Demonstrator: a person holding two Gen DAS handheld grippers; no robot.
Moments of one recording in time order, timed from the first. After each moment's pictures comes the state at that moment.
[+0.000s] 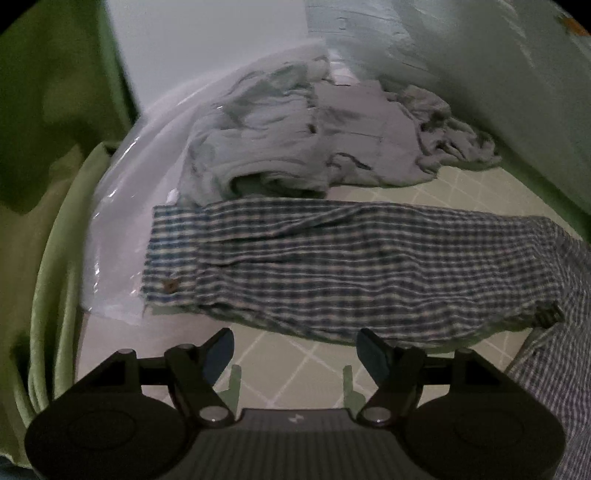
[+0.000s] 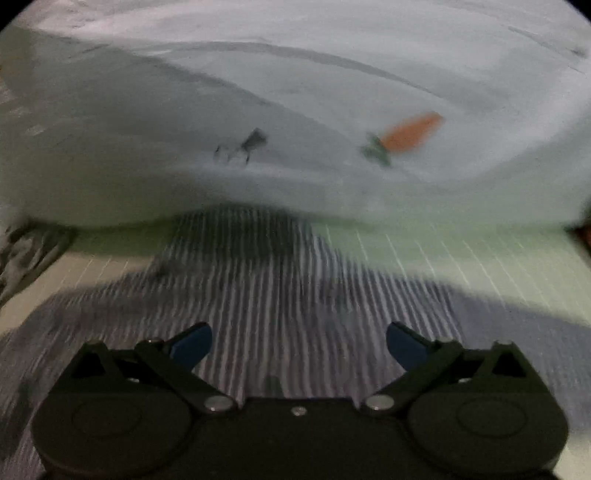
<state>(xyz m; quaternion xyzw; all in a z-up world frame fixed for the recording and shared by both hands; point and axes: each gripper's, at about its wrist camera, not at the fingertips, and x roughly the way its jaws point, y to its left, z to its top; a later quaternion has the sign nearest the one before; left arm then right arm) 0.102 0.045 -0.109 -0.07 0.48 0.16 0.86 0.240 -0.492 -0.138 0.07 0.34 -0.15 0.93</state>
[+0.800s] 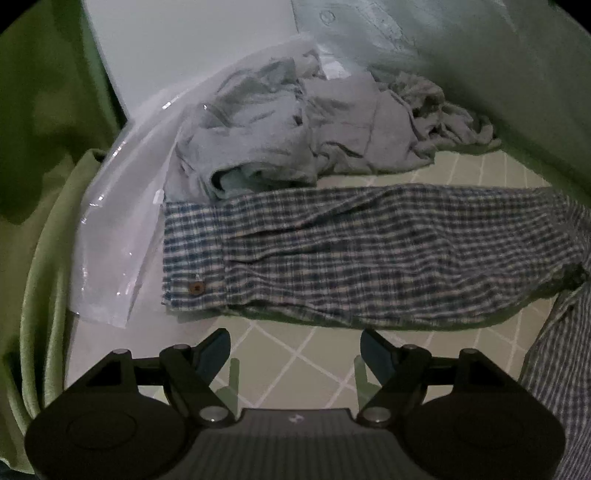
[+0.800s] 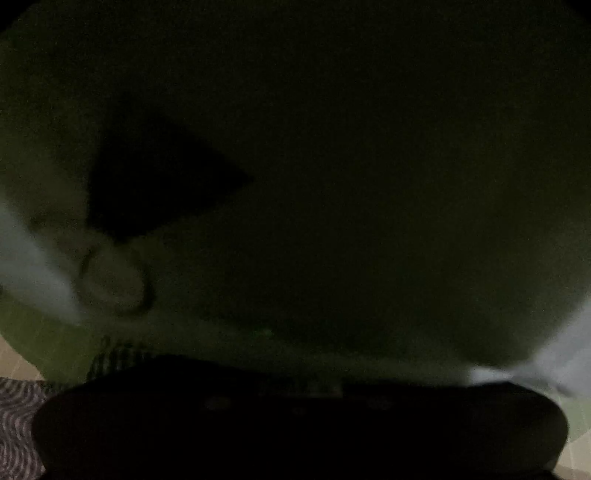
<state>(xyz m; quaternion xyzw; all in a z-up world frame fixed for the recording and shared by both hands) 0.105 0.034 -0.128 -0.05 0.48 0.17 0.86 0.394 -0.511 -0.159 0.02 0.35 -0.12 0.93</state>
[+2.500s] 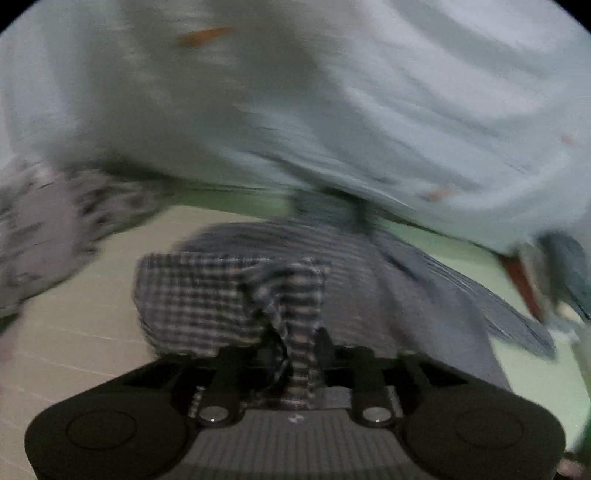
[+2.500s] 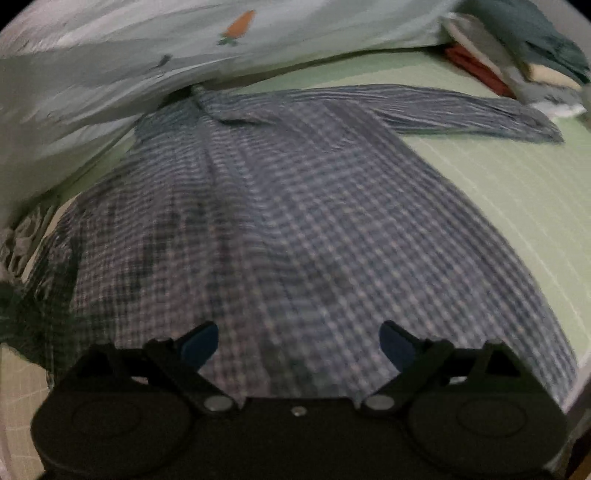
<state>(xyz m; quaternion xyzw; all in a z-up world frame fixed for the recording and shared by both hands) 0.059 -0.161 -0.024 -0.02 0.38 -0.26 0.89 -0.049 -0.404 -0.106 0.25 0.43 -0.27 0.82</state>
